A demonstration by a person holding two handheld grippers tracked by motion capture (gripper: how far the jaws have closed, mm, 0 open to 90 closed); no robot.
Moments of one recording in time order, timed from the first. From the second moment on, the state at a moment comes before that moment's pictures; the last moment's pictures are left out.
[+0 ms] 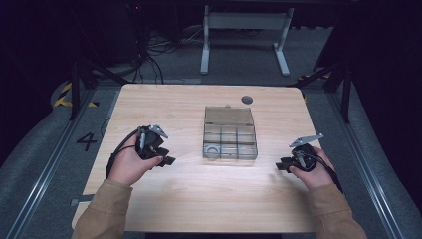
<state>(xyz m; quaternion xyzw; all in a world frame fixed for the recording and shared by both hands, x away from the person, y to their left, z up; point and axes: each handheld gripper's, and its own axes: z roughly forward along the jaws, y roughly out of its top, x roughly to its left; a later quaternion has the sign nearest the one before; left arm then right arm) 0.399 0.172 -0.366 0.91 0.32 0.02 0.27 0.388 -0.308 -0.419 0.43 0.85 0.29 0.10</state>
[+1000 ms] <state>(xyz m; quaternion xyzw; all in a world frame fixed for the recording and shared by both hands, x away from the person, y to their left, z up) 0.377 0.222 -0.386 0.89 0.38 0.02 0.27 0.391 -0.310 -0.421 0.42 0.85 0.29 0.09</state>
